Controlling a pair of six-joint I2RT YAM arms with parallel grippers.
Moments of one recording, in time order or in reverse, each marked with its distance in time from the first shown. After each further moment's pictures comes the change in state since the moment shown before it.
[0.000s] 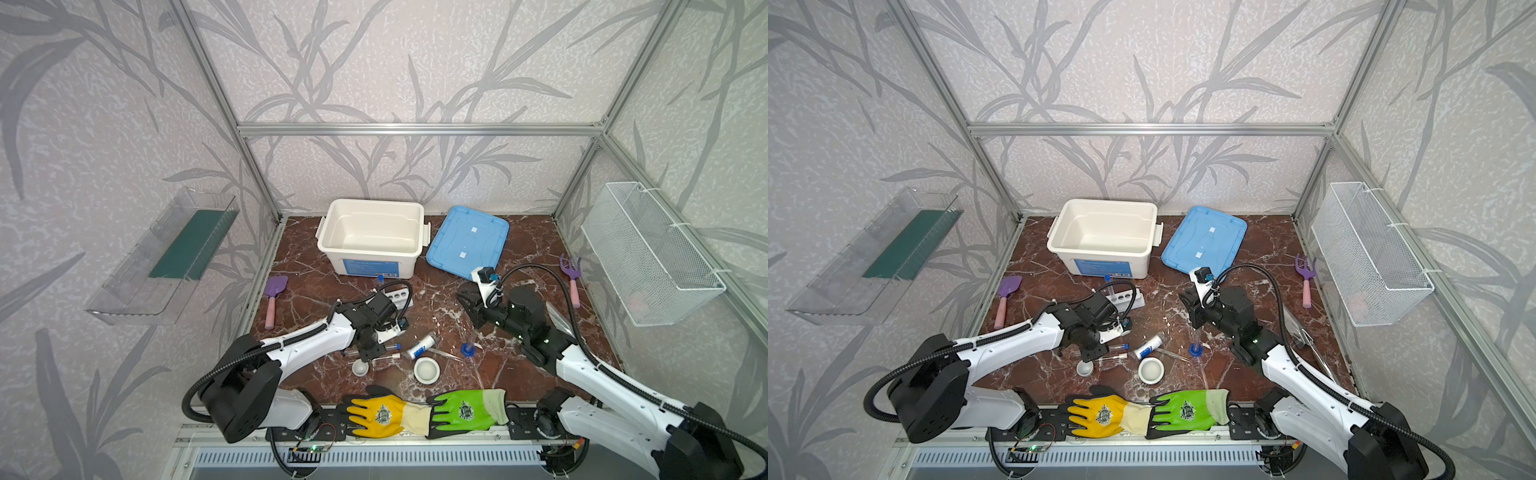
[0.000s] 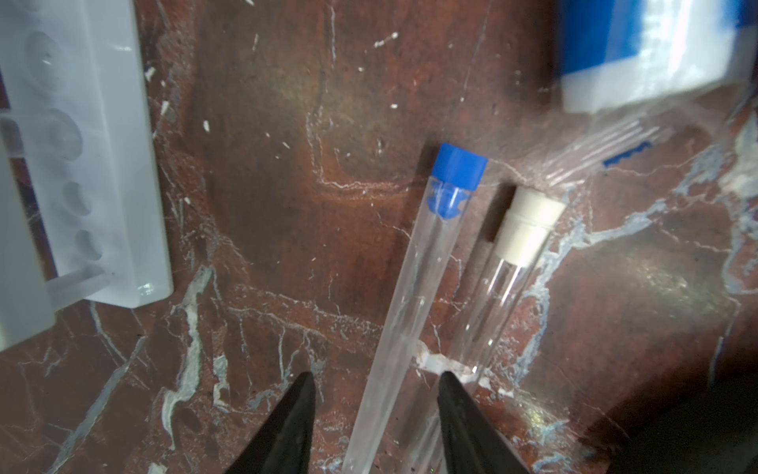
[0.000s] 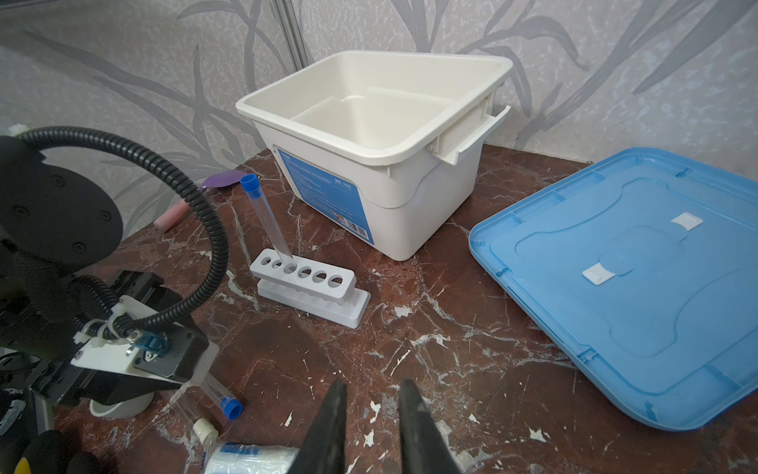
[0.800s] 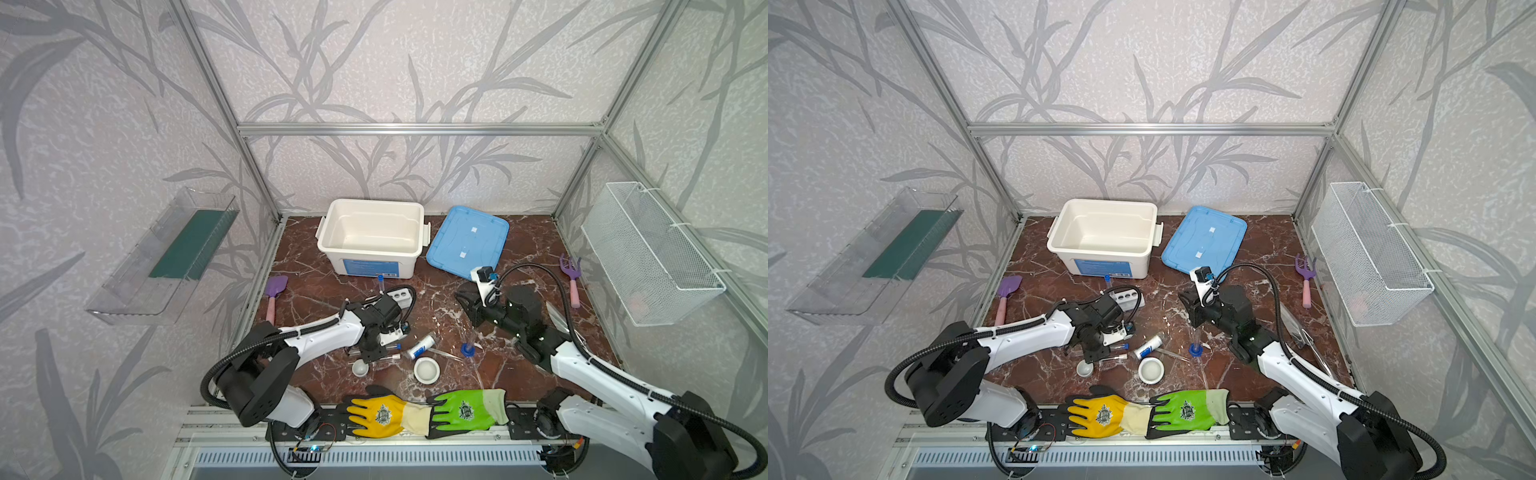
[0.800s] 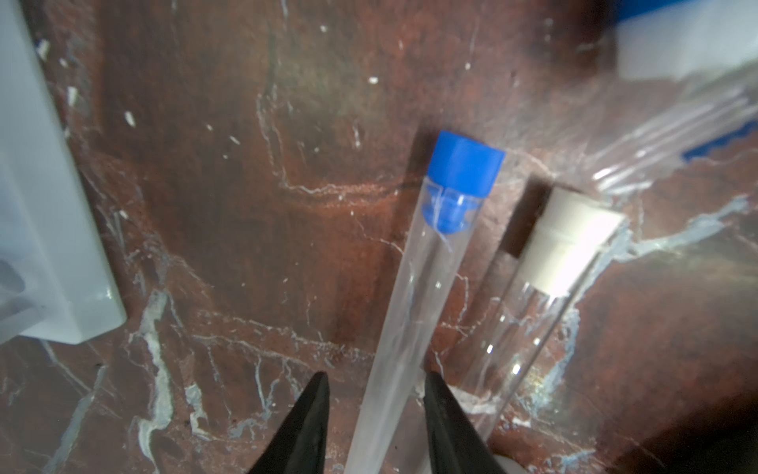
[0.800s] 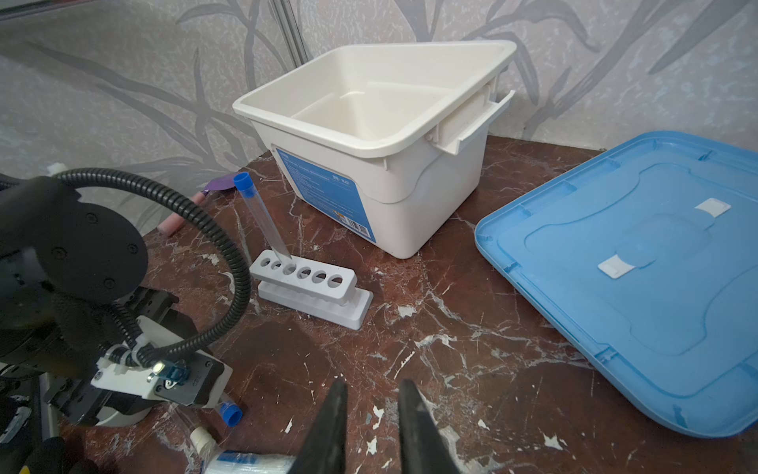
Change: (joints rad) left arm -0.021 0.103 0.013 0.018 -0.034 0.009; right arm -0.024 0.056 -0.032 0.090 -0.040 0.026
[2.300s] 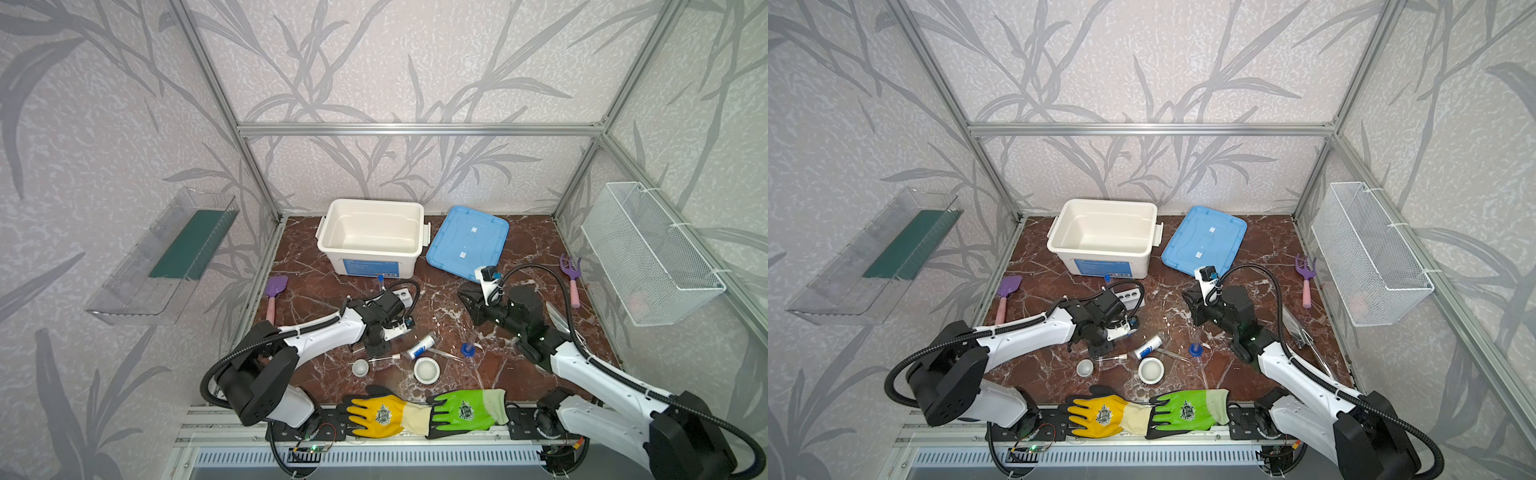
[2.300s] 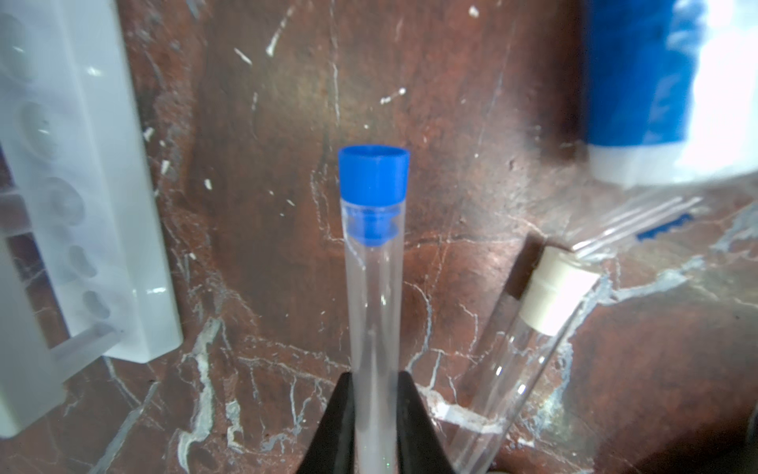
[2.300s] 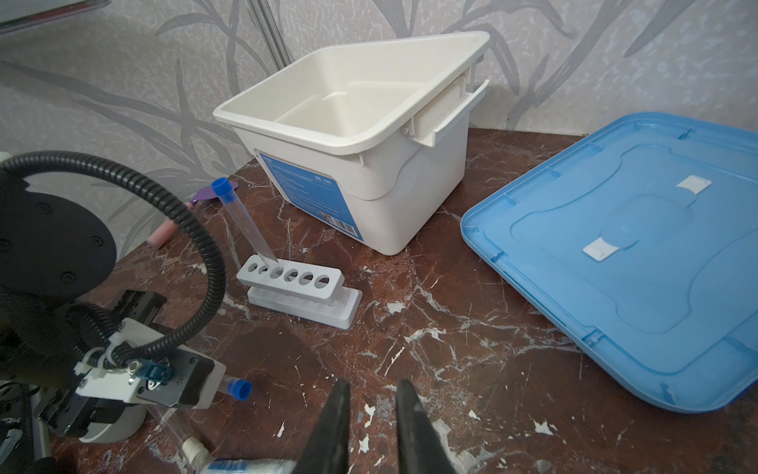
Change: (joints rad) left arm -0.003 -0.018 0.039 0.025 0.008 -0.004; right arm -0.033 -0.003 -0.011 0.001 0.001 0.042
